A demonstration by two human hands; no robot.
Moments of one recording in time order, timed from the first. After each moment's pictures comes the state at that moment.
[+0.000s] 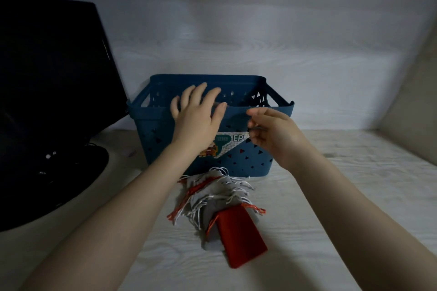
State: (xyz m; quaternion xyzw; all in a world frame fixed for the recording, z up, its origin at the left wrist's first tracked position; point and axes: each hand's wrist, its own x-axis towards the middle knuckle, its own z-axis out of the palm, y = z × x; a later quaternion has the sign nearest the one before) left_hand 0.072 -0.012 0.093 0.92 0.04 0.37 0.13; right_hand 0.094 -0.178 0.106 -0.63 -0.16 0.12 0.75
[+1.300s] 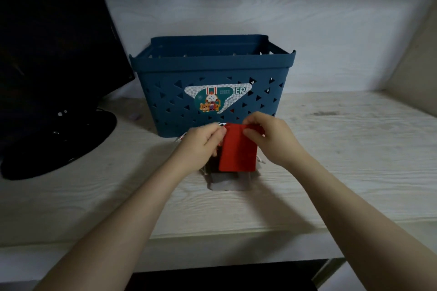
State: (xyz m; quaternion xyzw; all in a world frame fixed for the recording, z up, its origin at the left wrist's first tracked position) left_hand -0.019 -0.031 0.002 0.91 -0.06 0.18 0.37; right_hand 0.046 -0.200 0.013 -0.85 -0.35 -0.12 0.38
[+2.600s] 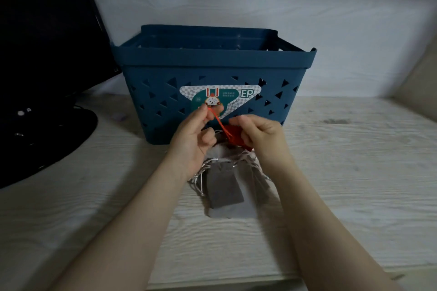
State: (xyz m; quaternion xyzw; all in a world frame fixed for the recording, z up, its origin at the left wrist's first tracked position) left_hand 0.038 -0.022 -0.005 0.45 0.04 0.13 0.88; right_hand 0.088 -0.153 -0.015 -0.66 -0.25 -0.01 0.71
